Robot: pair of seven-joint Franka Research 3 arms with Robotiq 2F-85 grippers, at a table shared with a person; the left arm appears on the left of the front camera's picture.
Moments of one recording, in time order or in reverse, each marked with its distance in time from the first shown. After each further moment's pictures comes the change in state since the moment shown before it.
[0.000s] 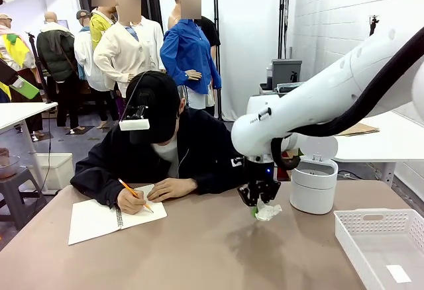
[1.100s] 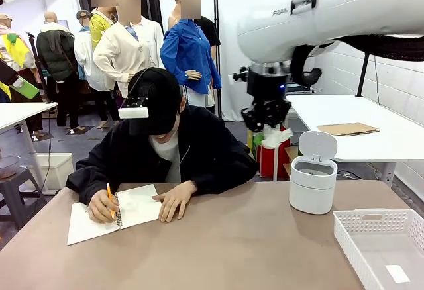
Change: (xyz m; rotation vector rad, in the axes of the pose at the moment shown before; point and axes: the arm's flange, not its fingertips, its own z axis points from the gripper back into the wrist) left arm 0.000 0.000 0.000 0.000 0.000 0.000; right arm -0.088 0.025 0.224 -0.119 -0.229 0.115
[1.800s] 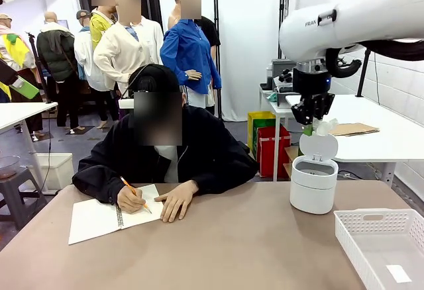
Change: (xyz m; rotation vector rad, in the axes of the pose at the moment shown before) left arm 0.000 0.000 0.000 0.000 0.000 0.000; right arm 0.013 -0.148 -0.026 -0.102 0.095 0.000
